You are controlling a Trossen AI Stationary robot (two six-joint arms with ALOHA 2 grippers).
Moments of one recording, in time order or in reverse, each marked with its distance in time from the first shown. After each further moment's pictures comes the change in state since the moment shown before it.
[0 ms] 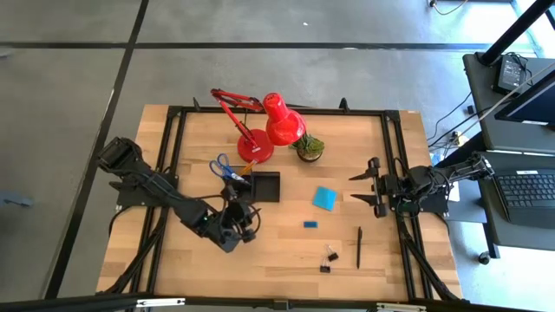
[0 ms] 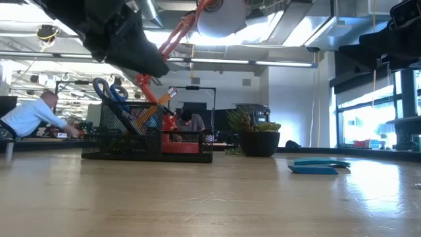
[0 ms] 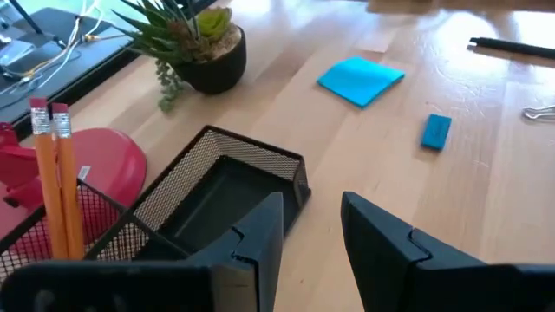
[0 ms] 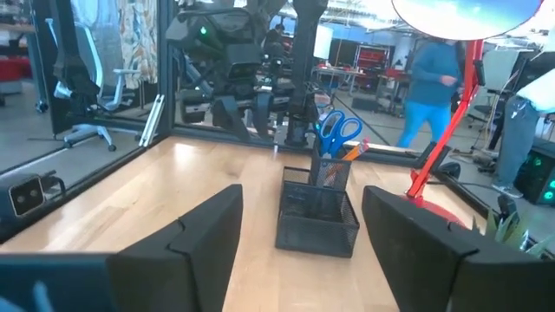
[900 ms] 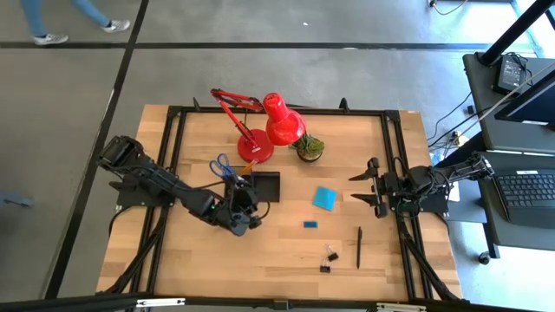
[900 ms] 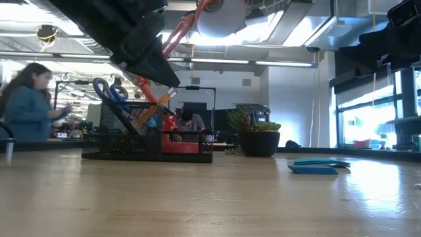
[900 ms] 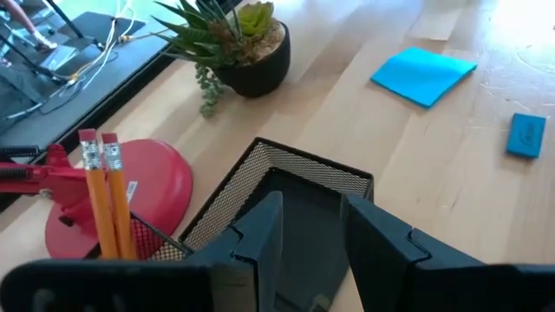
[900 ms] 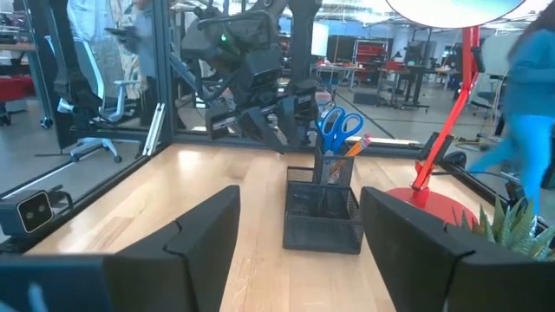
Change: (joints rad) left arm 0.128 0.000 0.000 0.000 0.026 0.127; right arm 0.000 0.000 0.000 -0.002 0.001 0.070
